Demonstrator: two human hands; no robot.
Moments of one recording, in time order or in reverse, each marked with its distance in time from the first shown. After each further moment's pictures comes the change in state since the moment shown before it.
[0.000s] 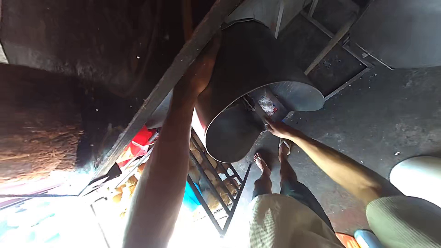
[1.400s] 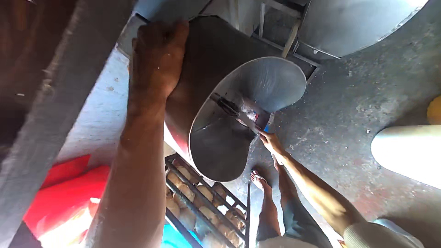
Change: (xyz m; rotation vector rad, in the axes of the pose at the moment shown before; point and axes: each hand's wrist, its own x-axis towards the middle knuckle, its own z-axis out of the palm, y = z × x) left_hand 0.001 -0.014 0.004 0.066 -0.031 -0.051; right_hand 0.005 0.027 0.118 0.297 0.843 0.136
